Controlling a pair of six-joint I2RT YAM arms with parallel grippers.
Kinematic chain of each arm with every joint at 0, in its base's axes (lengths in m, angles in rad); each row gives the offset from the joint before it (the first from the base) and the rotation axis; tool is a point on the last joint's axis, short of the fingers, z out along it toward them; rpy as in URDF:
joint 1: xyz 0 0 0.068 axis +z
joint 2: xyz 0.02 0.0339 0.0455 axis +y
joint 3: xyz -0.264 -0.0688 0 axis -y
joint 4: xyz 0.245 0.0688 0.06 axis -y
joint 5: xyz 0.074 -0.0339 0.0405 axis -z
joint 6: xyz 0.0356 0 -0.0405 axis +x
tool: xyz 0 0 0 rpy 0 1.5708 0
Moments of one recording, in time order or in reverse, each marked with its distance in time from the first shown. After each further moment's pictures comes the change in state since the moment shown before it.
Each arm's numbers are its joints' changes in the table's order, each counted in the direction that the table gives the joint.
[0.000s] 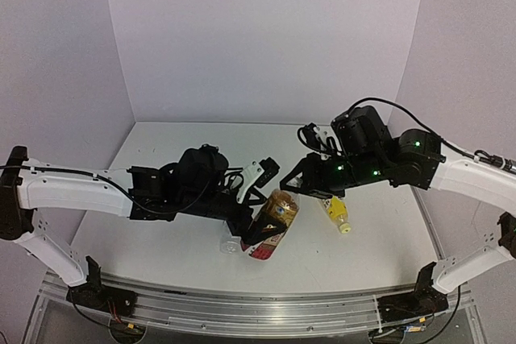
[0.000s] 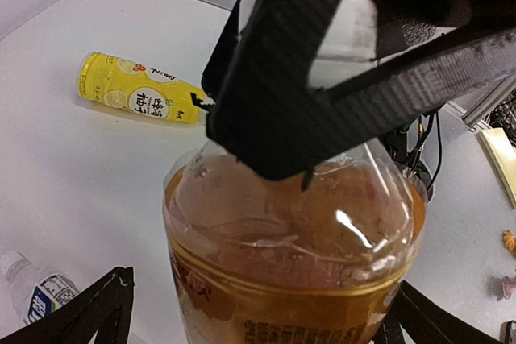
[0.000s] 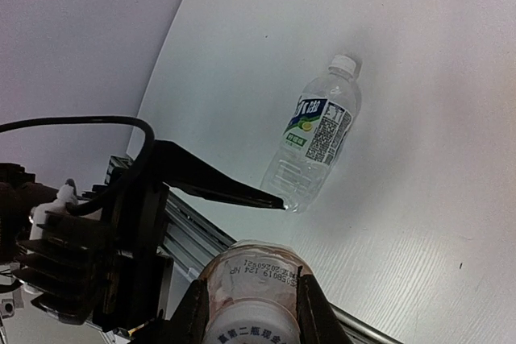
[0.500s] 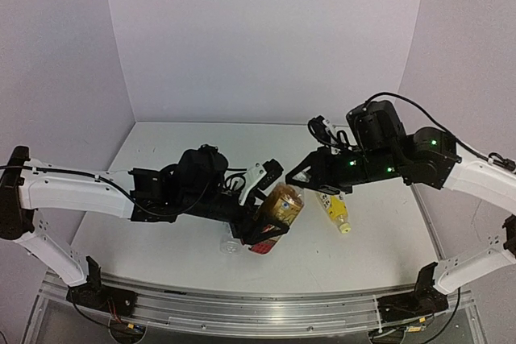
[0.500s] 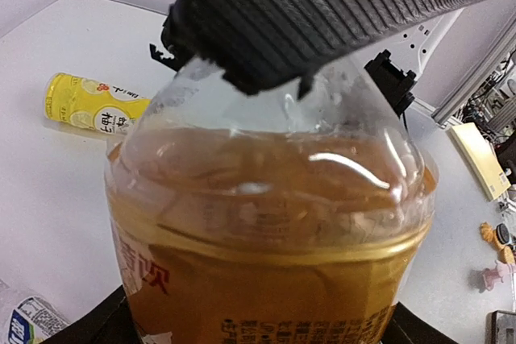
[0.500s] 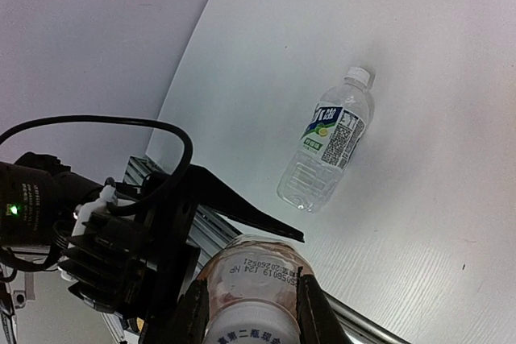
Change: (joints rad) left arm -0.001 0.005 -0.012 0.066 0.084 0.002; right arm 0.000 -0.061 0.001 -0.003 -0.022 -0.009
